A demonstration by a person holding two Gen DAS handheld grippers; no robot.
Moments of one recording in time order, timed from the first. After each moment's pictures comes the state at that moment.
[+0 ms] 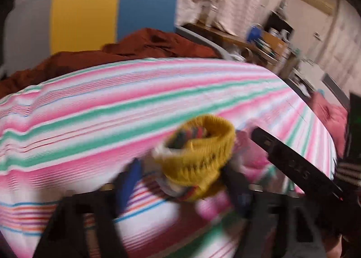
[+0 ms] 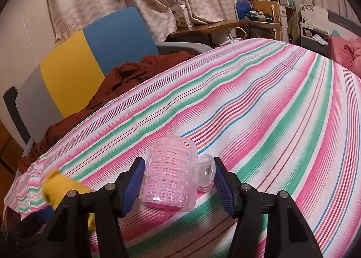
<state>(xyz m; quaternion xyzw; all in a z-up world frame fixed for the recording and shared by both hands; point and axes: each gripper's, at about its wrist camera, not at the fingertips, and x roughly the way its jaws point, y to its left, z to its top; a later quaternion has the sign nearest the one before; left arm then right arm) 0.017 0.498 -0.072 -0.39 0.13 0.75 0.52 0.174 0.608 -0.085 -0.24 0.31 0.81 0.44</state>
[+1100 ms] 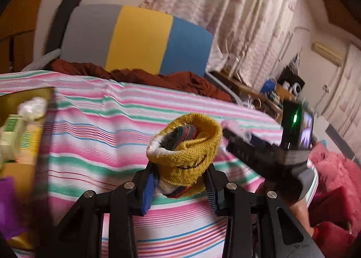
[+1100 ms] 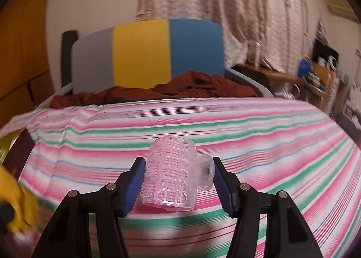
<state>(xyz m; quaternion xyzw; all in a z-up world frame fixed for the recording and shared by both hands) 0.053 0.275 -0.022 -0.33 -0.03 0.83 0.45 0.118 0.481 -0.055 -0.28 0.08 0.91 0.31</state>
